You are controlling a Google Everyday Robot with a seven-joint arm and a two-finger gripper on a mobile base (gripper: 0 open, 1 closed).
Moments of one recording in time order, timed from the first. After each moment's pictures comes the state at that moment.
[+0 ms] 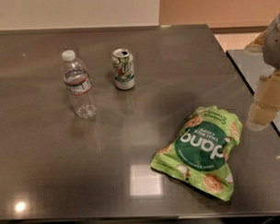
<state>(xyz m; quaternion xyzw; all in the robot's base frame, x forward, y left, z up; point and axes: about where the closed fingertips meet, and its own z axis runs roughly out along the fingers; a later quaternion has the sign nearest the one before) 0.438 -0.217 0.976 -0.60 0.78 -0.03 0.16</state>
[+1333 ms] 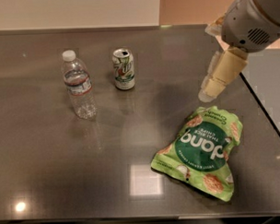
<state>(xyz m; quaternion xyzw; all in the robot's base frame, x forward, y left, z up) 0.502 -0.147 0.992 -0.61 0.75 0.02 0.27</state>
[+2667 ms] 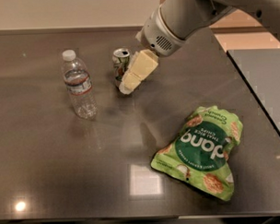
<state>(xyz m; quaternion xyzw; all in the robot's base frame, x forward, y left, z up) 0.565 0.014 0.962 -0.60 0.71 0.15 0.33</state>
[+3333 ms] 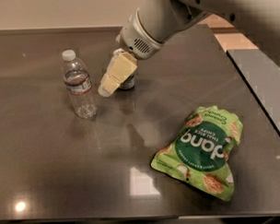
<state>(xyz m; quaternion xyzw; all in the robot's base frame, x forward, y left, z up) 0.560 0.063 0.961 -0.62 0.69 0.18 0.34</state>
